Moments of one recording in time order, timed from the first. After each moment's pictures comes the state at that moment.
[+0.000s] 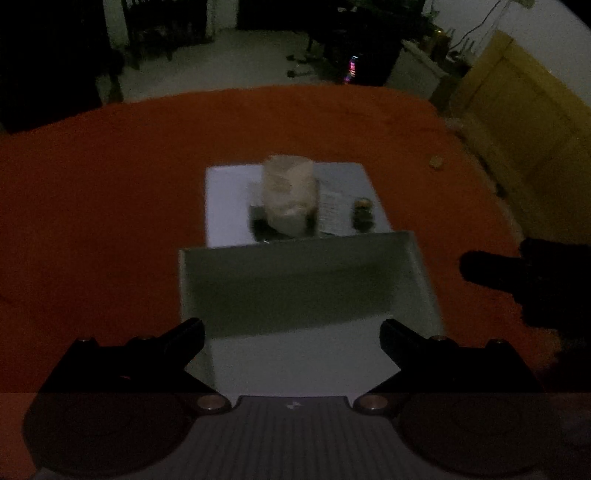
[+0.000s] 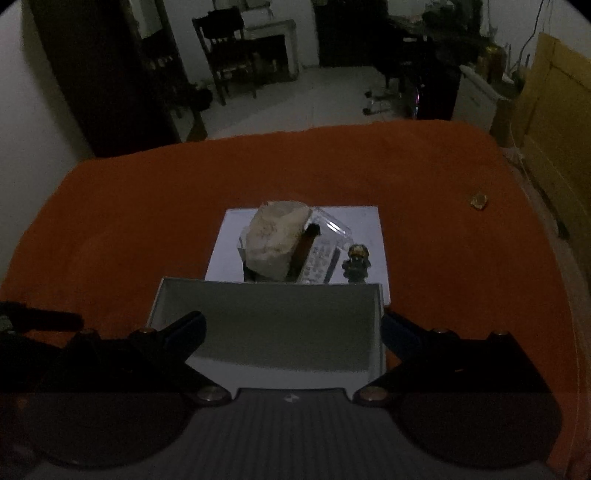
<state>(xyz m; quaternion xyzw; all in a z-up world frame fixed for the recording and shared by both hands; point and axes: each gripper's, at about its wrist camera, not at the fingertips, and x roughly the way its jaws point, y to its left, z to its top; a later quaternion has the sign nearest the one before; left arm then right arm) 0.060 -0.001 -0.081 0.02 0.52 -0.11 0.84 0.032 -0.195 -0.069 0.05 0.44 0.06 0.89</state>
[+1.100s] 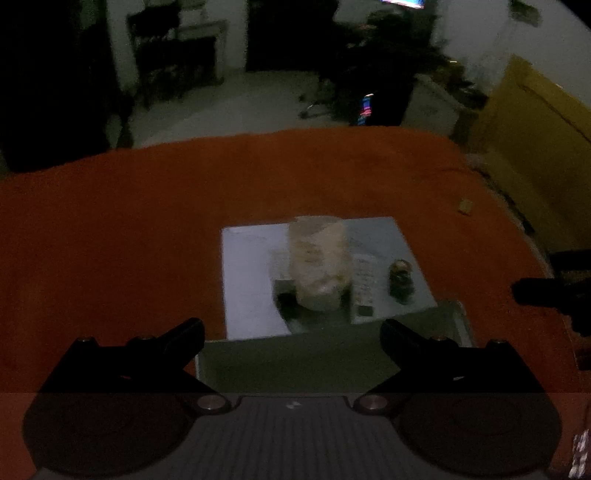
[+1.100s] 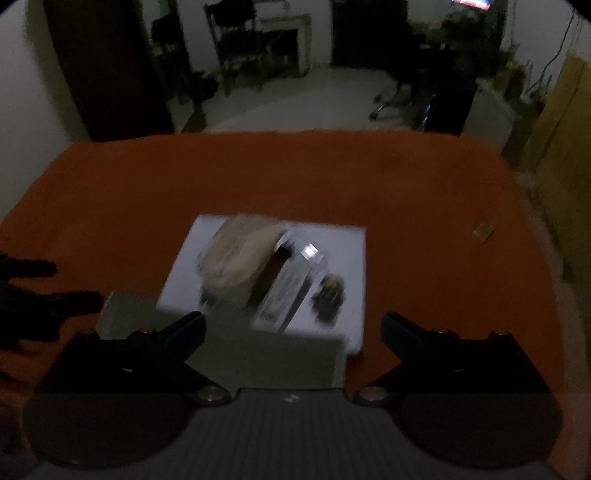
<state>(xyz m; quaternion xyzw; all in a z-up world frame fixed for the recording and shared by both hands) 0.157 0.005 -0.112 0.01 0.47 -0.09 0.88 0.132 -0.242 -0.099 0.01 0.43 0.05 0.90</state>
